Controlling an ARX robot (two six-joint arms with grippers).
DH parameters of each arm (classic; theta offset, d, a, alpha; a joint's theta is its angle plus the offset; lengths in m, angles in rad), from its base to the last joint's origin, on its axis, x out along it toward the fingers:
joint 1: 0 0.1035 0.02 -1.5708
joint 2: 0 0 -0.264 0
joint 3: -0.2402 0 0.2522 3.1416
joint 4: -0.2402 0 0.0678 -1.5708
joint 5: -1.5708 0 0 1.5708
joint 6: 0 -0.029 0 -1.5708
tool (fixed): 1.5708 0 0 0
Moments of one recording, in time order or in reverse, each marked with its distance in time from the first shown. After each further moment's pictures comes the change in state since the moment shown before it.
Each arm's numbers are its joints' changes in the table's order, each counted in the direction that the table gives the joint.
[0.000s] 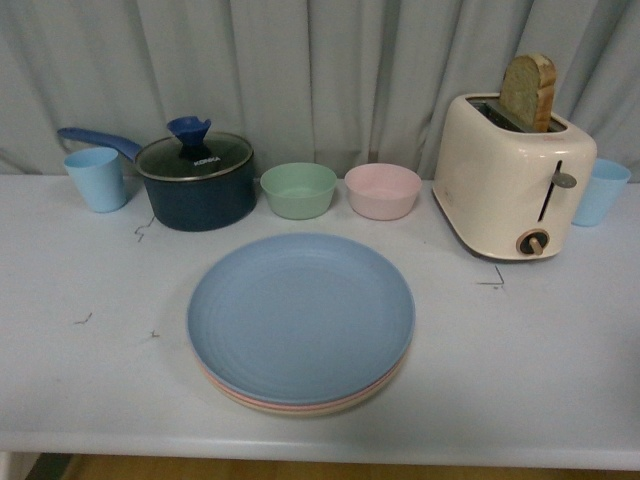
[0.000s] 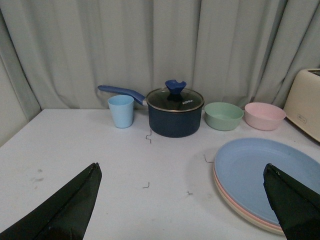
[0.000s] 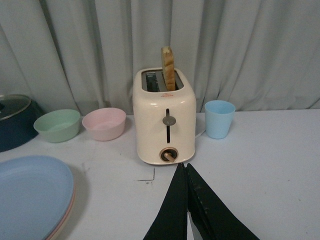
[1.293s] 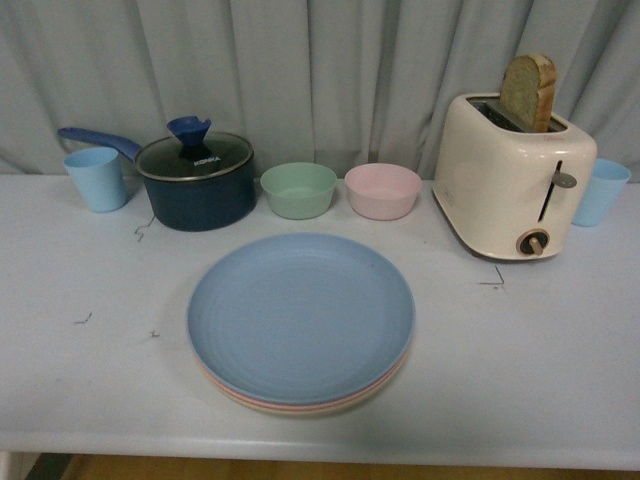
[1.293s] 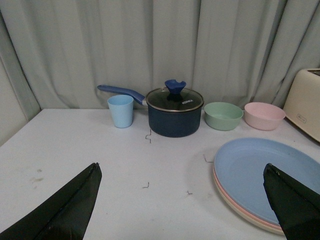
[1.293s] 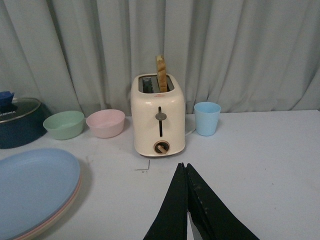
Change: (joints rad) left arm 0.000 0.000 0.000 0.000 0.000 0.000; right arm -0.087 -0.866 0.093 -0.747 0.084 0.000
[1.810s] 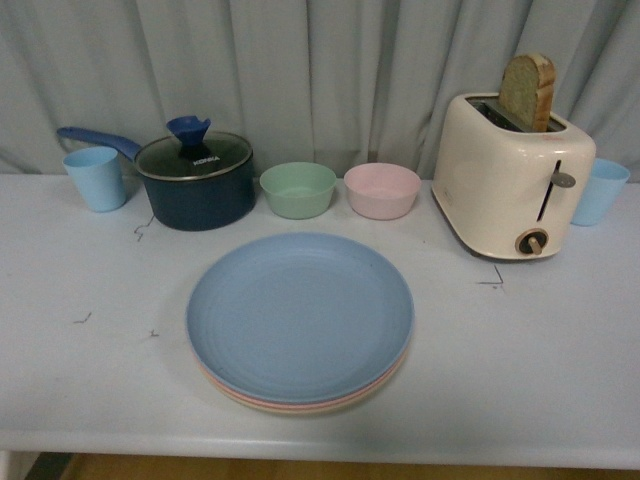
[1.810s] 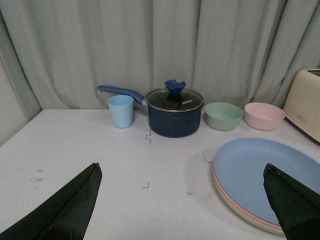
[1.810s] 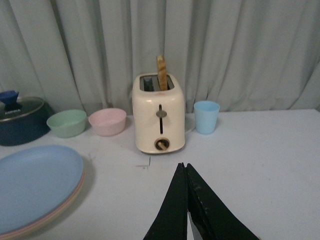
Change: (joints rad) left arm 0.000 0.000 0.000 -0.001 0.000 0.000; right arm 0.000 -0.263 -0.003 -0.254 0.003 0.000
